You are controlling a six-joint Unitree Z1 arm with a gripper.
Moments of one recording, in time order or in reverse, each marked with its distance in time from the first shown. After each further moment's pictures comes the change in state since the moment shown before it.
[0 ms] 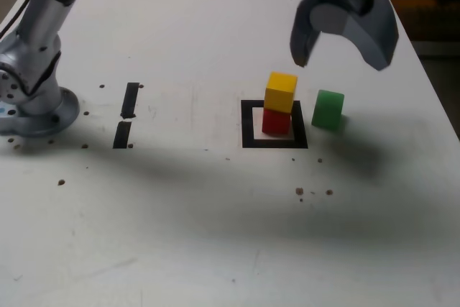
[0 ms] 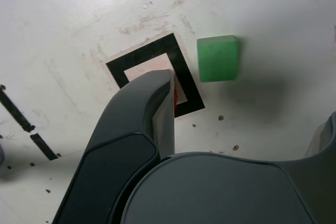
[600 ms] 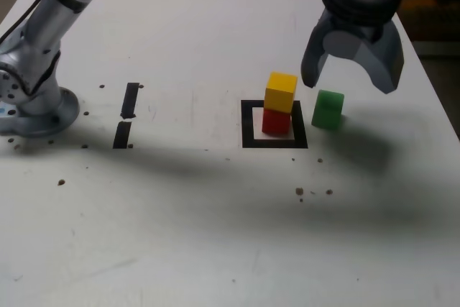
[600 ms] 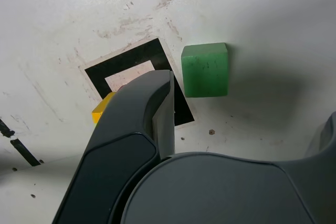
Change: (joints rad) arm 0.024 0.093 -0.033 -0.015 -0.038 -0.007
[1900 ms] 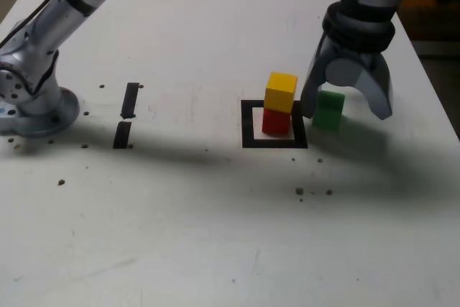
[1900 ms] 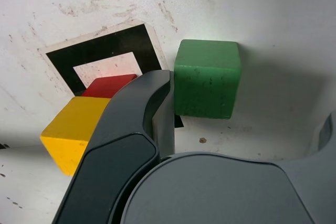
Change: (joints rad) arm 0.062 0.071 0.057 -0.073 -0.166 -0.026
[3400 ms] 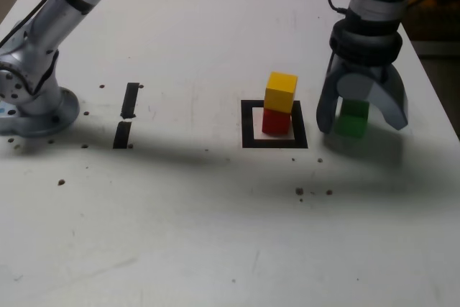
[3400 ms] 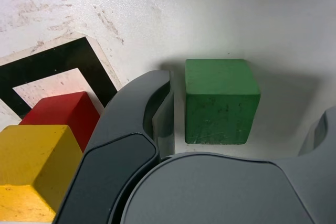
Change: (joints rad) arm 0.000 -0.026 0.128 -0.227 -0.026 0.007
